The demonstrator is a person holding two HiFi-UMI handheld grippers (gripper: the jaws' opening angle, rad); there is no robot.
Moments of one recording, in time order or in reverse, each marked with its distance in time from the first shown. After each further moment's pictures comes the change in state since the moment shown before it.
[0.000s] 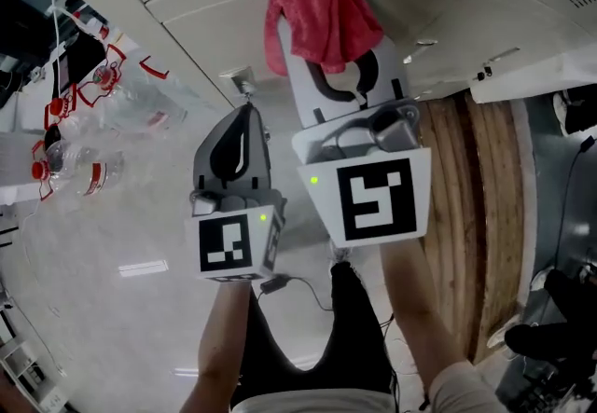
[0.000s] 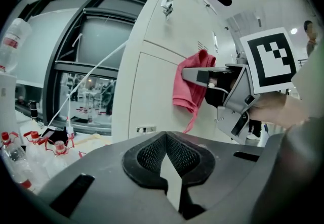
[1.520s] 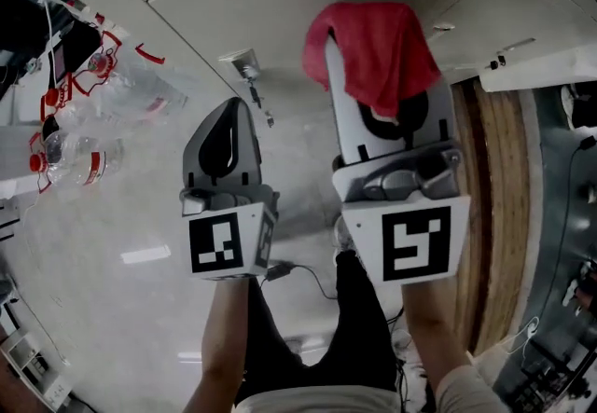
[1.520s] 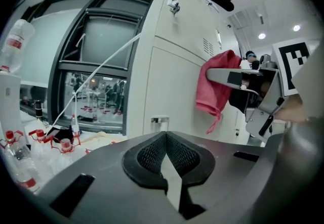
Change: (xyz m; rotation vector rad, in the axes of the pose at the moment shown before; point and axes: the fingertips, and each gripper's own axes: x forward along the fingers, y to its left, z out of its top) left arm -0.002 0.019 -0.016 -0.011 0.012 0.041; right arm -0.040 -0.003 -0.010 0.037 -0.005 -0.039
